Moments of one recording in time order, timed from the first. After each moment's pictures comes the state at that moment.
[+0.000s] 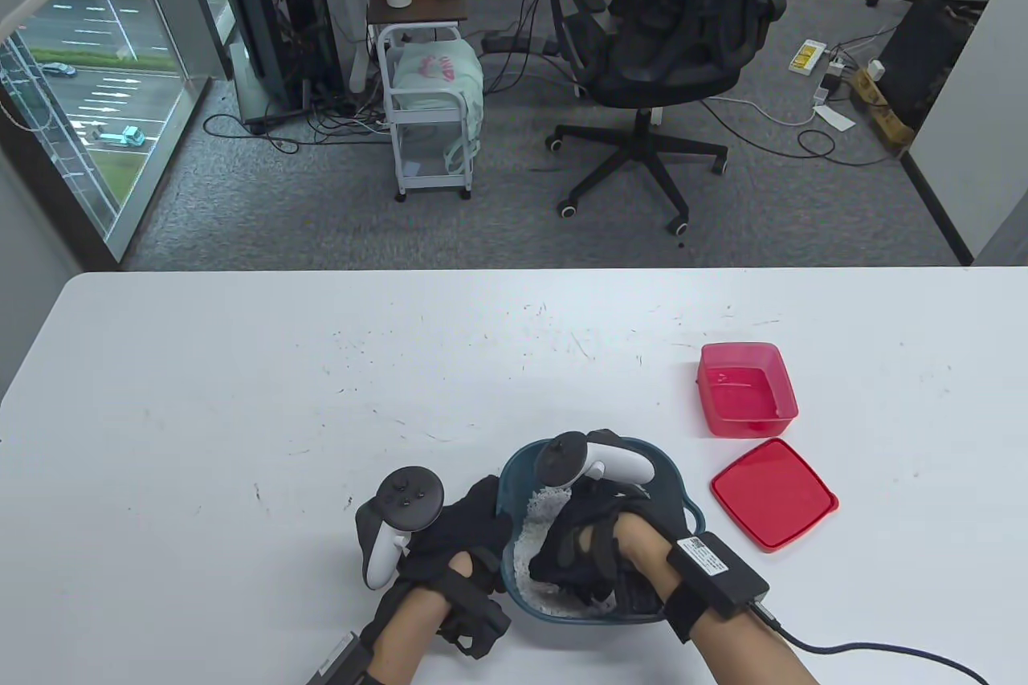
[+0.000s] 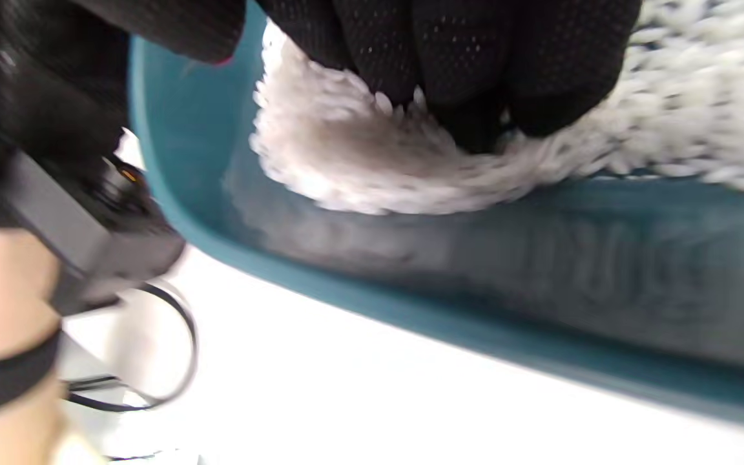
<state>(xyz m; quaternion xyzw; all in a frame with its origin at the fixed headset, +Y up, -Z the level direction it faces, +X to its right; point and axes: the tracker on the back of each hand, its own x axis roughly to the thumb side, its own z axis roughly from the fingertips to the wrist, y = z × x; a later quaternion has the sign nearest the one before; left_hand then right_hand) -0.127 -0.774 -0.328 -0.15 -0.07 0.51 0.85 0.061 -0.759 -0.362 0.20 0.56 0.77 0.25</state>
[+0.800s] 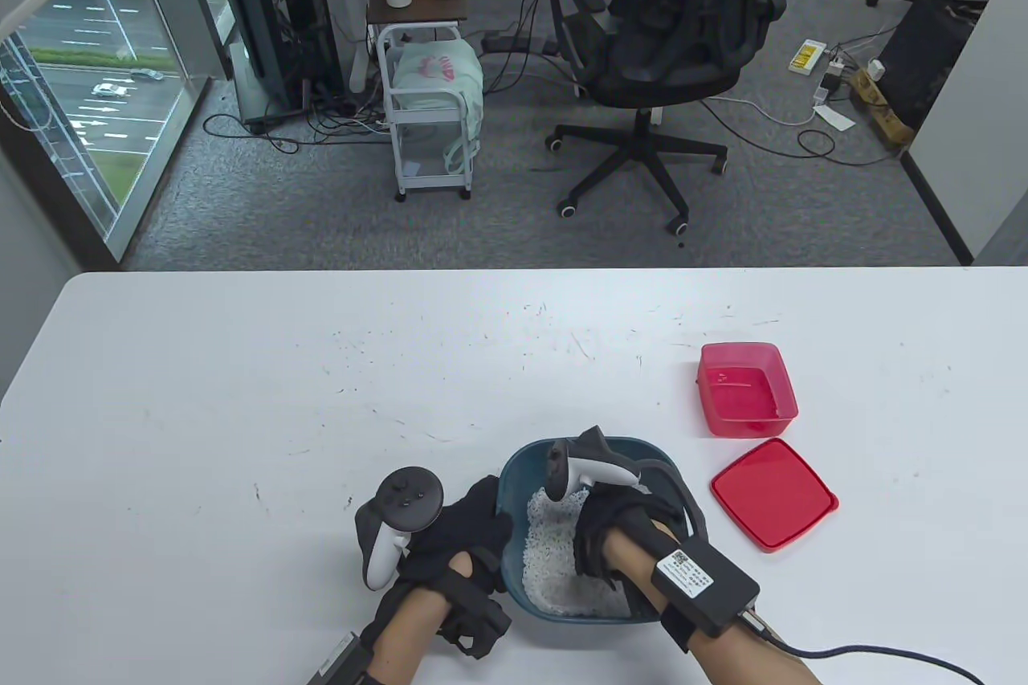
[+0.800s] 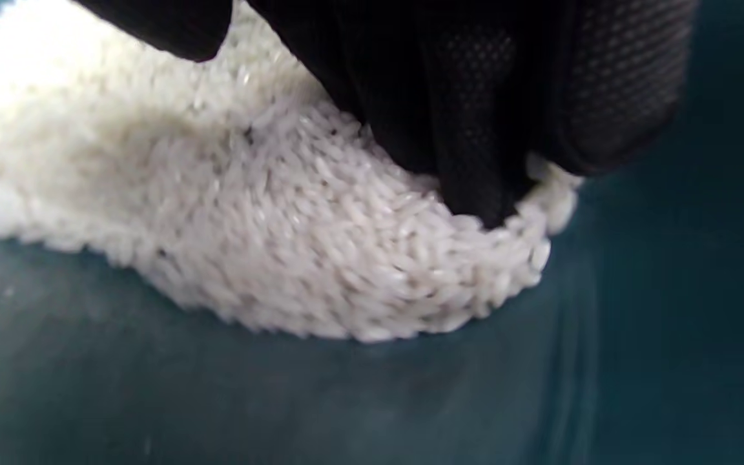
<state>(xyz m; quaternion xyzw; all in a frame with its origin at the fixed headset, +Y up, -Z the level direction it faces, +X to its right) -0.128 -0.774 -0.327 -0.15 -0.06 0.51 0.85 0.071 -0.755 -0.358 0.05 0.46 0.88 -0.10</state>
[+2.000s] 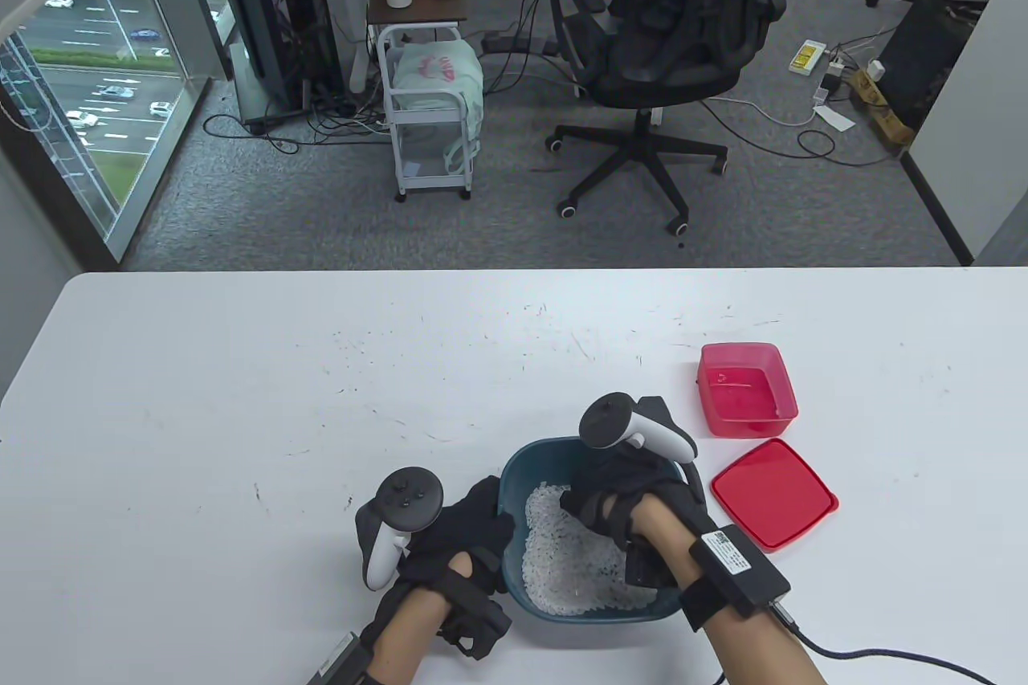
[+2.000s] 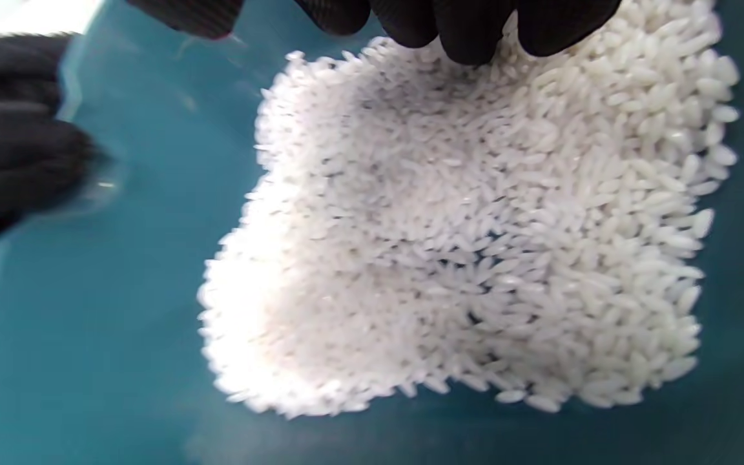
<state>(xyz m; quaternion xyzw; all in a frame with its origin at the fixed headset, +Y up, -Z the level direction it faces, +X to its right) -0.127 -0.775 -0.327 -0.16 -0.06 0.51 0.84 0.107 -0.728 -0.383 0.09 0.42 0.88 0.22</state>
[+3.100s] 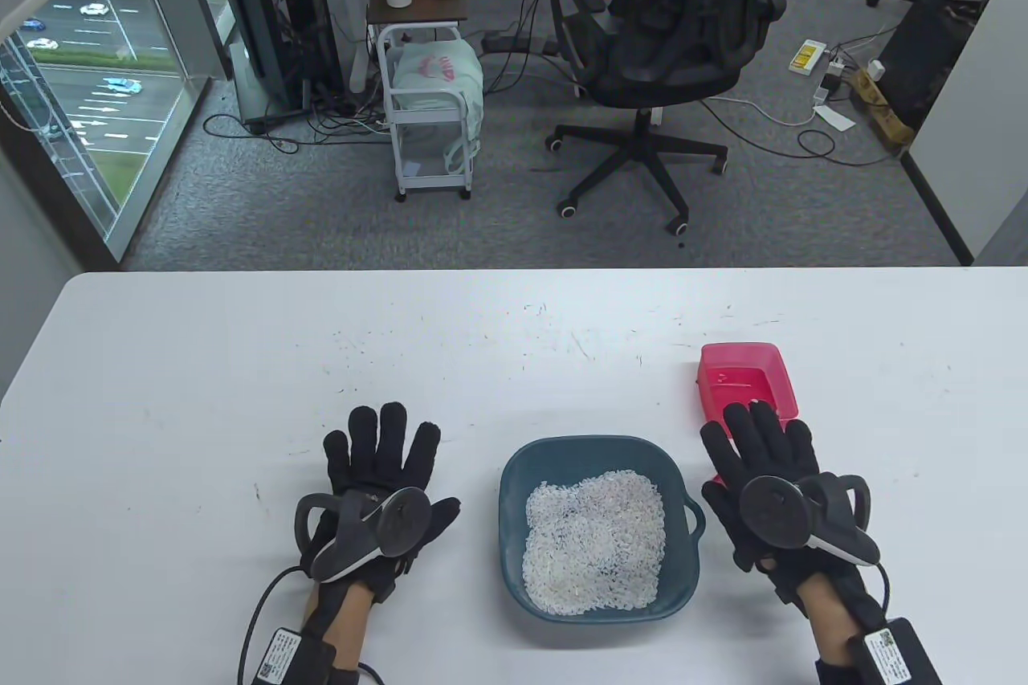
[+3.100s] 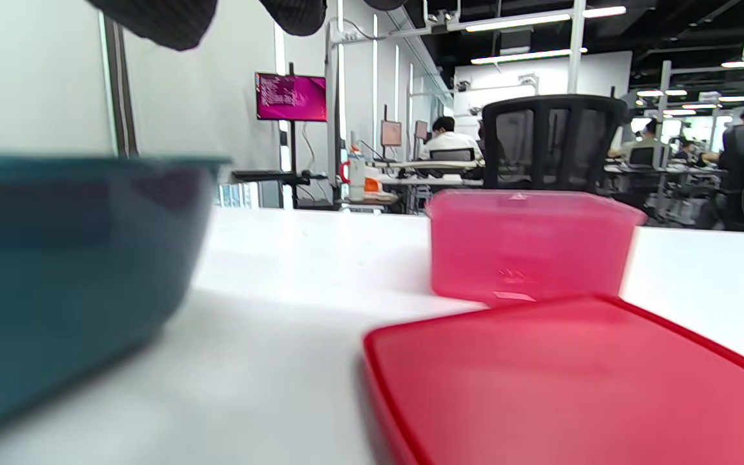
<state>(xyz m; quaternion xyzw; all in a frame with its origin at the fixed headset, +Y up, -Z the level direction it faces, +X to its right) -0.181 -0.737 -0.329 0.07 -0.13 0.01 0.99 0.261 -0.709 -0.323 0.15 -0.05 0.99 0.04</state>
